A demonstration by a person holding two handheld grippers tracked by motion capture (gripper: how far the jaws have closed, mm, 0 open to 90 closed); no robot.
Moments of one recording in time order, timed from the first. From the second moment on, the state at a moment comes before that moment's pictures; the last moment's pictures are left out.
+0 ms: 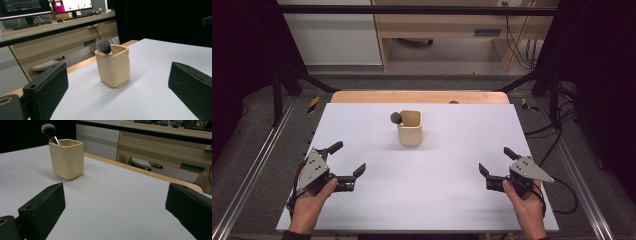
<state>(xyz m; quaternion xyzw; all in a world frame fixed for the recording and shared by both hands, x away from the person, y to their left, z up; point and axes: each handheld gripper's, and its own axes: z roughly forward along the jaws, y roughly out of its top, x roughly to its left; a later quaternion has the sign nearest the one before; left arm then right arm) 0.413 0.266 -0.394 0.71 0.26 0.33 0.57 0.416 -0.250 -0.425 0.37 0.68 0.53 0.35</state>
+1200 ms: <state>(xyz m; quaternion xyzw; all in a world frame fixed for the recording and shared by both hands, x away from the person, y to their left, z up) 0.411 0.304 -0.447 0.68 0.31 0.33 0.58 0.407 -0.269 -0.453 0.37 0.69 0.52 0.34</state>
